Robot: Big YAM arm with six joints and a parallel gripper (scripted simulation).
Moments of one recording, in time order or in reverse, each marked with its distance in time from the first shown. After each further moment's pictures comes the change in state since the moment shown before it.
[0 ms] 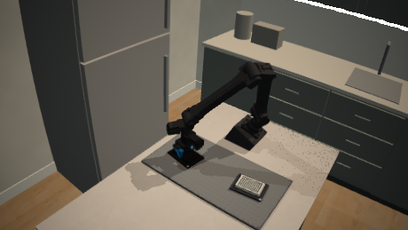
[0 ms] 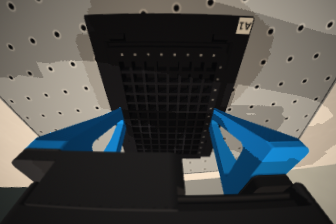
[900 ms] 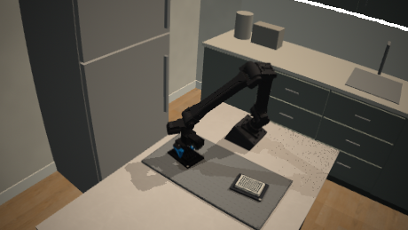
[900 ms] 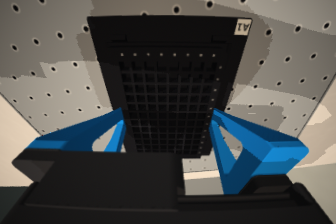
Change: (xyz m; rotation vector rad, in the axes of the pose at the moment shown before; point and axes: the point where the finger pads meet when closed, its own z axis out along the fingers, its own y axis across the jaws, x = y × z) arm -0.001 0.000 -0.003 0.000 0.000 0.001
